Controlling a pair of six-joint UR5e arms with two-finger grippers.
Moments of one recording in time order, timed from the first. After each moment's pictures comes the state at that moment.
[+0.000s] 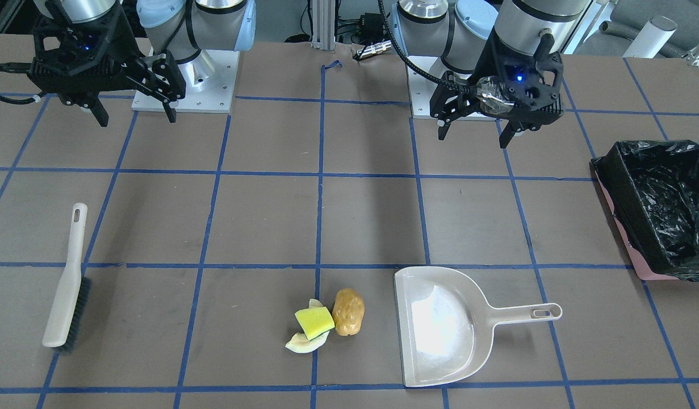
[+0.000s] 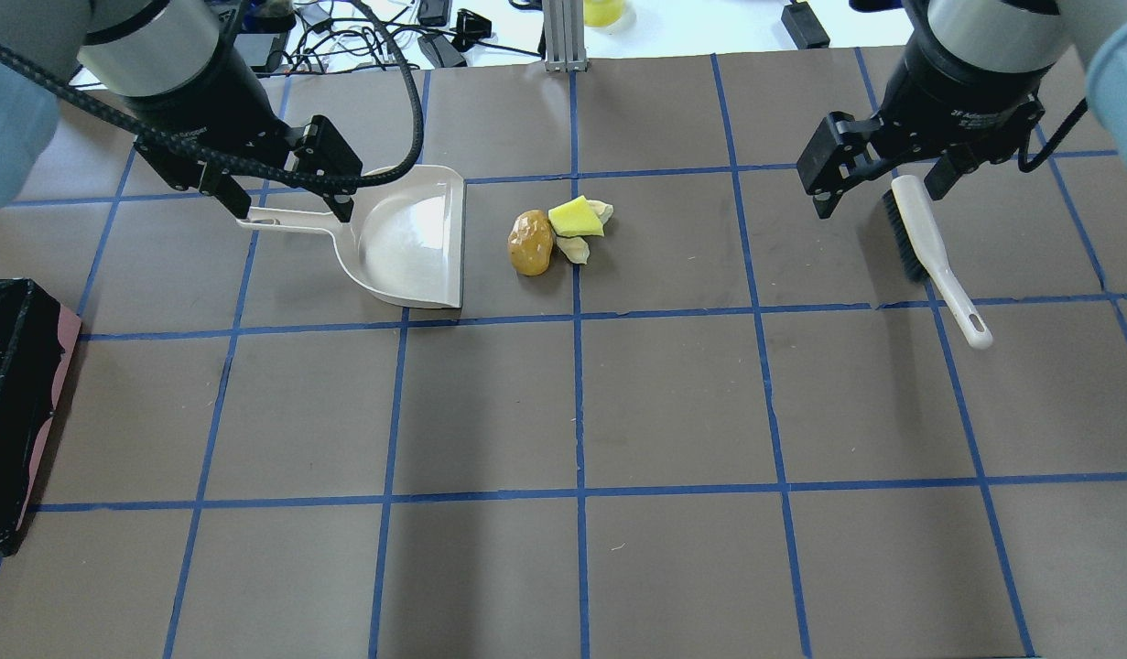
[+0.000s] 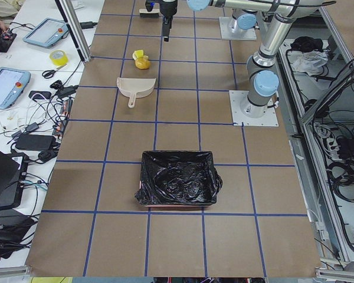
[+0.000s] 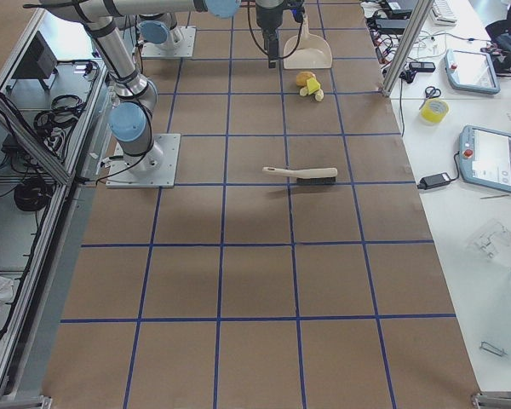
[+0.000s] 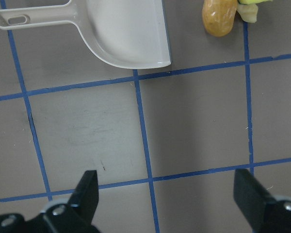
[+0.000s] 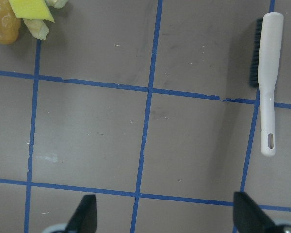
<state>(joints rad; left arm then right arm) -1.58 -1.56 -1.53 -1.59 1.54 0.09 1.55 -1.65 1.58 -1.55 -1.59 -0.14</state>
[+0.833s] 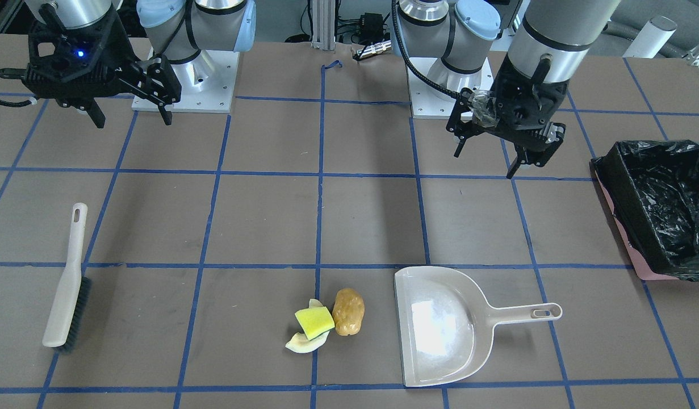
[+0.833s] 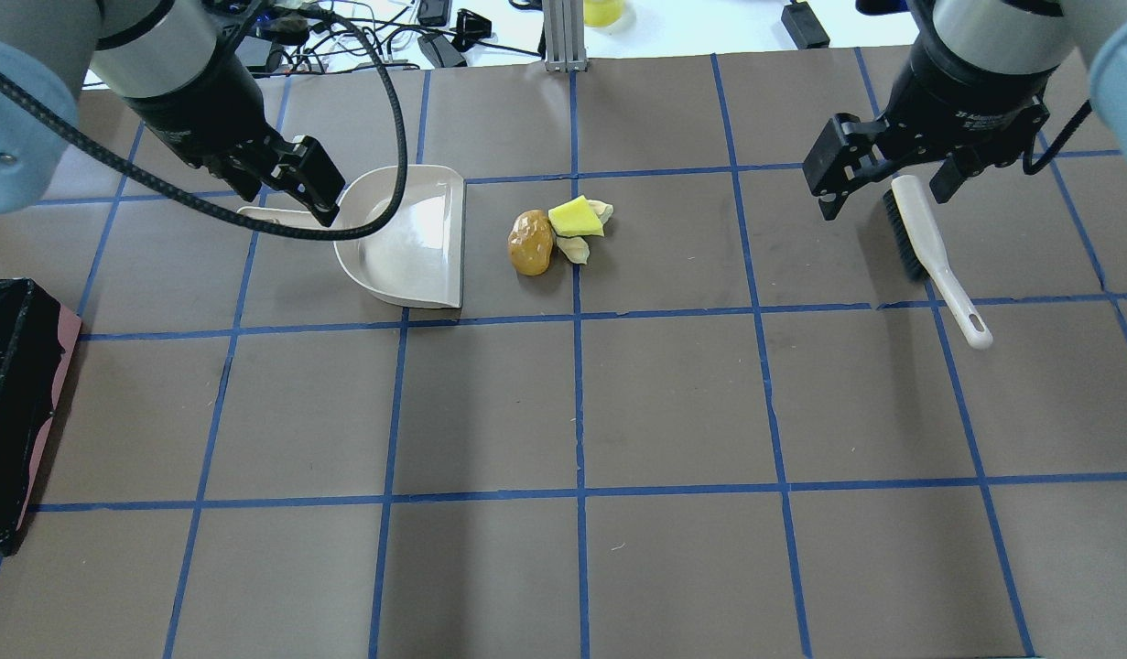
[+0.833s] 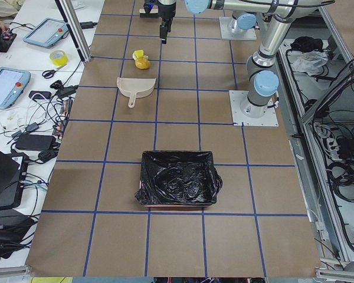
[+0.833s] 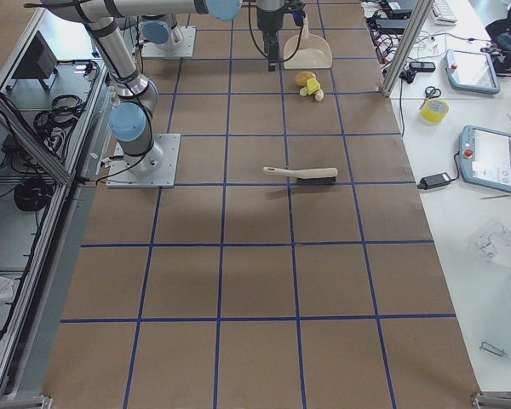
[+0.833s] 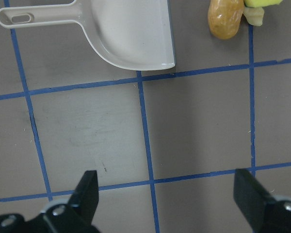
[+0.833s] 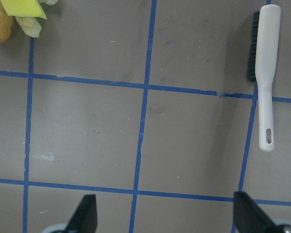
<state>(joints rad) -1.53 -1.59 -1.56 -1.50 1.54 0.59 1.53 -1.64 1.58 -1.54 -1.59 -0.14</state>
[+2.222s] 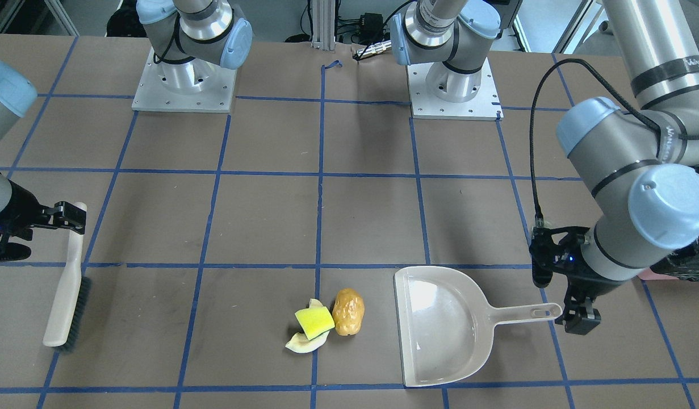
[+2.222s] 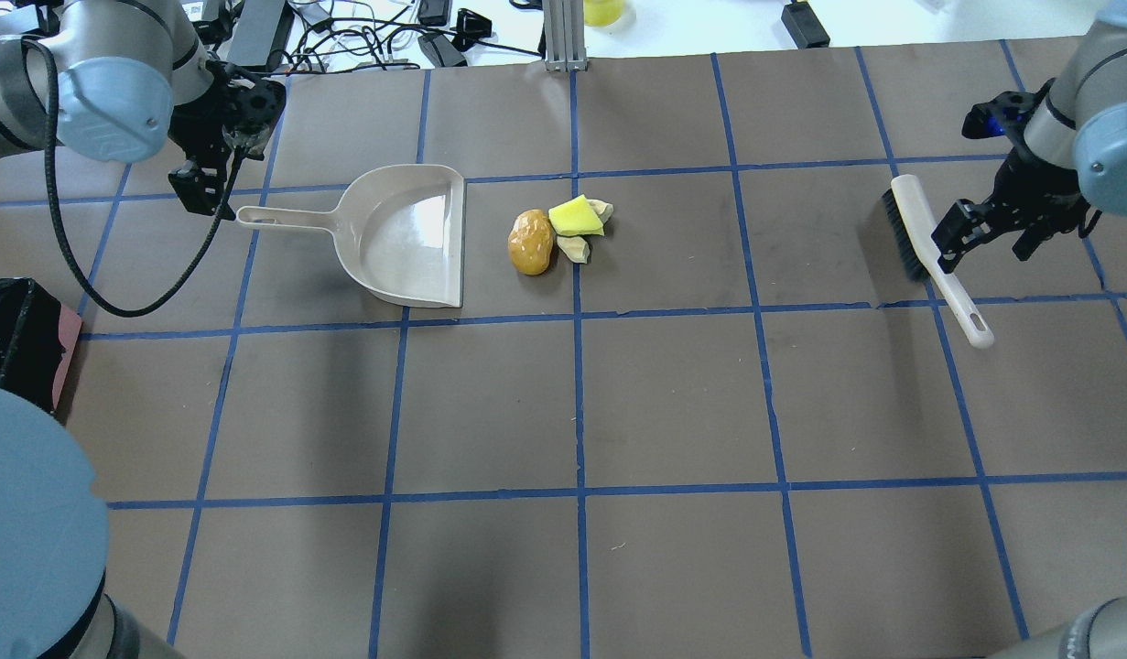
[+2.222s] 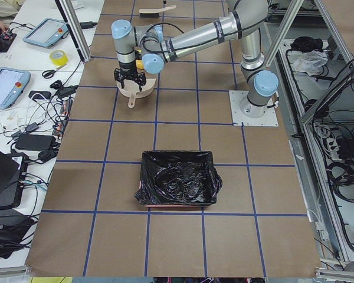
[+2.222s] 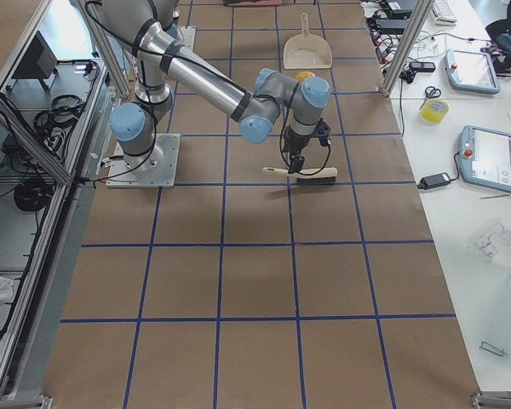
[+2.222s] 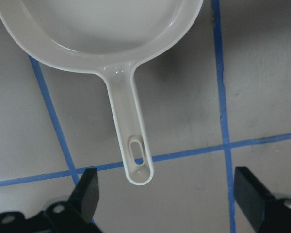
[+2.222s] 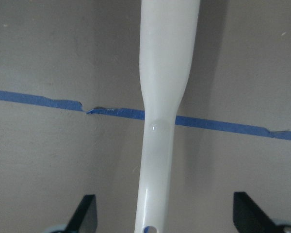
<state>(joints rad) -1.37 -2.06 -1.38 -1.22 1.67 1.99 1.16 -1.26 1.79 -1.95 -1.65 -0.57</state>
